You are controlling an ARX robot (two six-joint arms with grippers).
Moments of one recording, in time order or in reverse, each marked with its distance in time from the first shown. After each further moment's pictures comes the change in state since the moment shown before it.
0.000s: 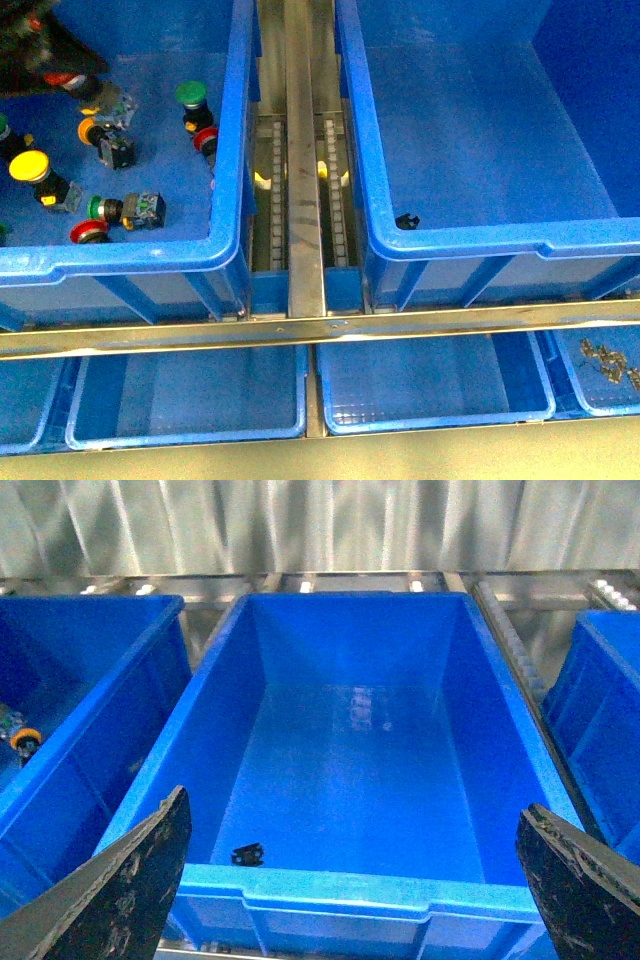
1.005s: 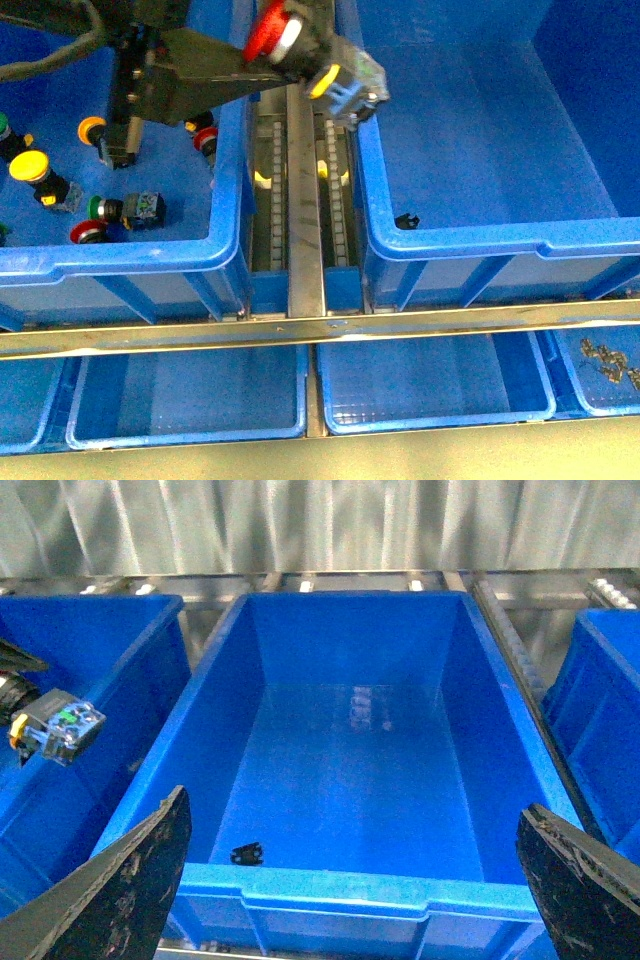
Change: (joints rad) left arm -0.463 -0.389 -0.416 0.286 0.074 -0.964; right arm 0.000 0.000 0.000 0.000 0.000 0.000
